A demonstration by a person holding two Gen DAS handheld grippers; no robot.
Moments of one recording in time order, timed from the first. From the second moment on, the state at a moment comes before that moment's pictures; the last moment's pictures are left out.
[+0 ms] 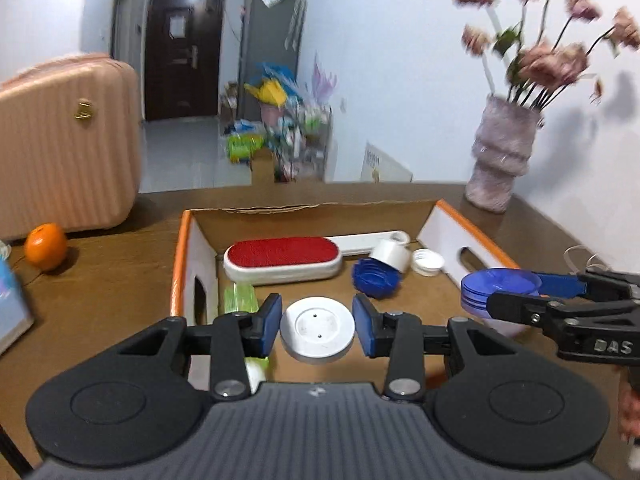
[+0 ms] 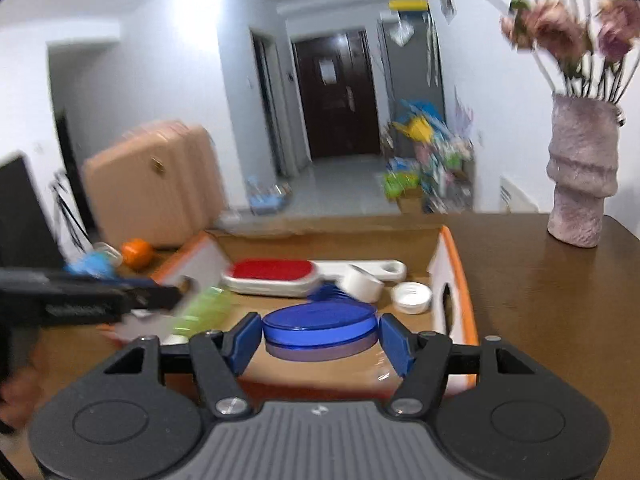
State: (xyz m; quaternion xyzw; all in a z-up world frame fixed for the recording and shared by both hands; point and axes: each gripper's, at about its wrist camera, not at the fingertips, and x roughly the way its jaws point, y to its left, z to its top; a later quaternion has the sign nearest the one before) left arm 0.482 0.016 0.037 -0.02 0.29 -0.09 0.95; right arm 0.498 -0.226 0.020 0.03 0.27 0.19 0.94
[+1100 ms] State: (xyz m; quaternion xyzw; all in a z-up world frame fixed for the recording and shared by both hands) left arm 0.471 0.032 0.072 -0.01 0.31 -0.06 0.95; right arm 0.480 -0.276 0.079 0.00 0.25 0.15 0.96
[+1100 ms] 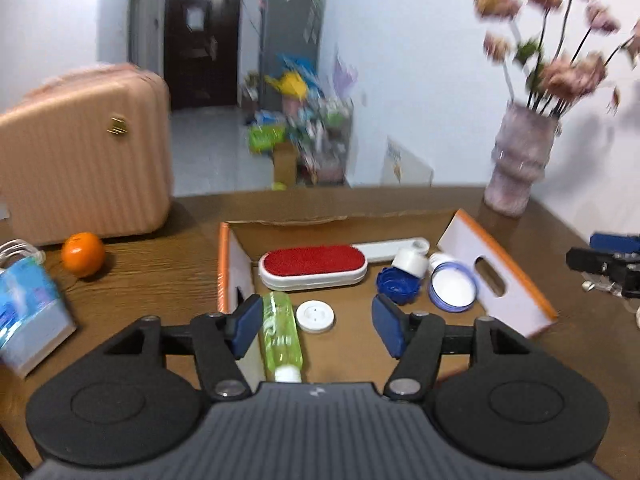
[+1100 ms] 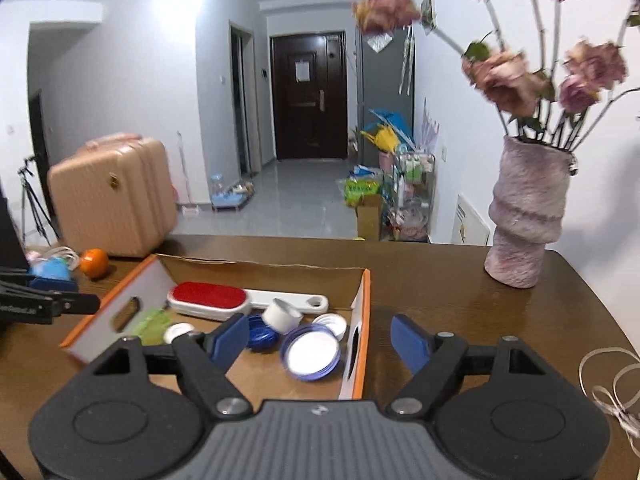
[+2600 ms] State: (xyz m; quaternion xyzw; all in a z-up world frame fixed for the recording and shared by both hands) left arm 0.231 -0.043 -0.002 -0.02 0.25 -0.06 0.97; right arm 0.244 -0.289 -0.030 0.09 0.26 0.21 0.94
